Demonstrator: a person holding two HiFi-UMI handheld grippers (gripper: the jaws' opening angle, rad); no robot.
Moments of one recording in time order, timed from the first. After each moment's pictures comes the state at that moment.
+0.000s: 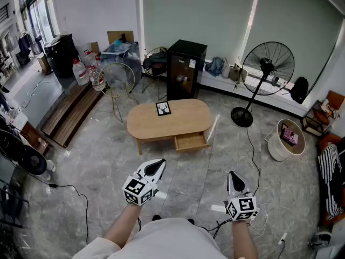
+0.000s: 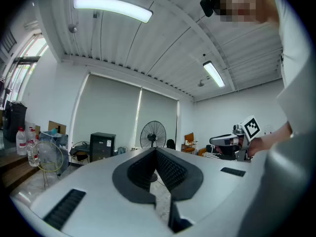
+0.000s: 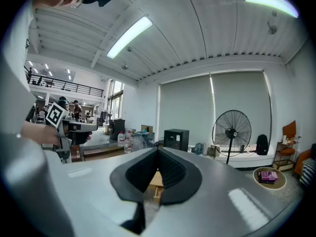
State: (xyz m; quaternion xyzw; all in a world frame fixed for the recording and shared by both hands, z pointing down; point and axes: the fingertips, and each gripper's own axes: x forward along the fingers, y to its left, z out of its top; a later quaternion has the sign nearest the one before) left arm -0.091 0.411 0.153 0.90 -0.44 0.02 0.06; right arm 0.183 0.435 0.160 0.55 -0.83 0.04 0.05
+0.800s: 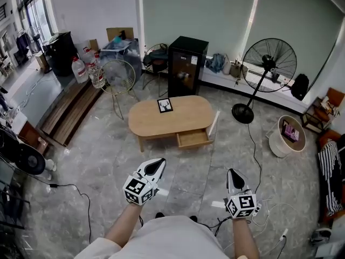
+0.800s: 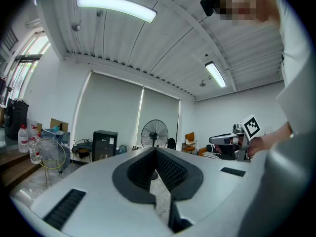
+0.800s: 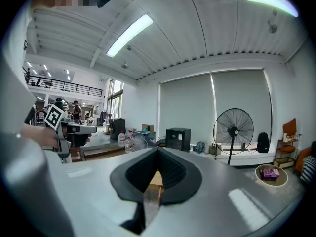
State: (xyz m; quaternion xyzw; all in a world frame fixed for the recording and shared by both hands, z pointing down) left arm -0.126 0.413 0.160 0.90 -0.44 0.02 0.07; right arm 0.145 0.434 0.162 0.55 -0.83 0.05 0.05
